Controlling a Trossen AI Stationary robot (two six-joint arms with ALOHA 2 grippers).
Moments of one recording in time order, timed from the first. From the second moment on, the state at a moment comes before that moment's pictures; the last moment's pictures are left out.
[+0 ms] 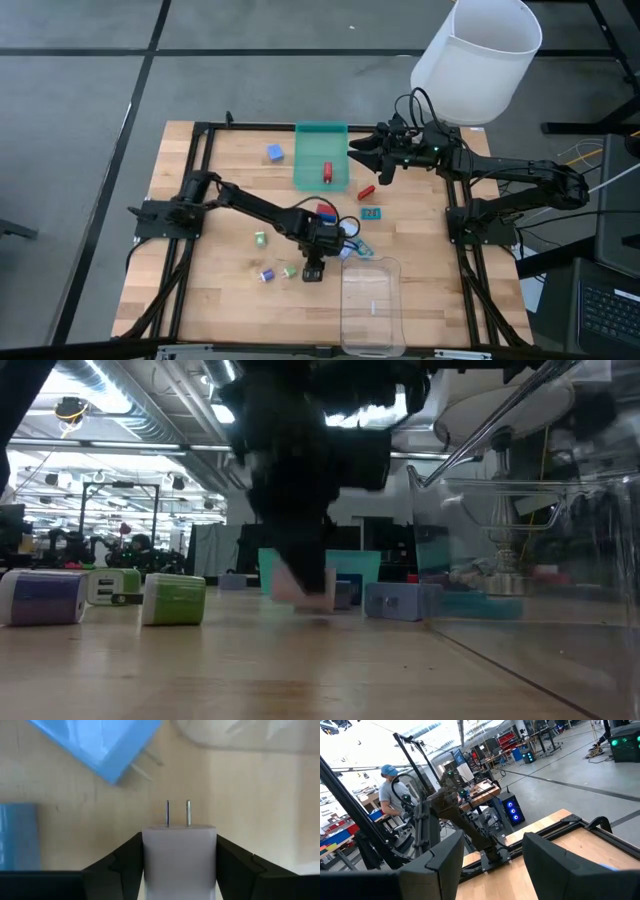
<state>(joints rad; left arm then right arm) -0.18 2.06 1.45 -0.58 0.20 -0.23 -0.24 1.18 0.89 0.35 -0.20 0.49</state>
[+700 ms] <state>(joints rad) 0.00 1.67 1.24 -0.30 0.07 -0.31 -0.33 0.93 0.89 0.19 -0.36 0.40</state>
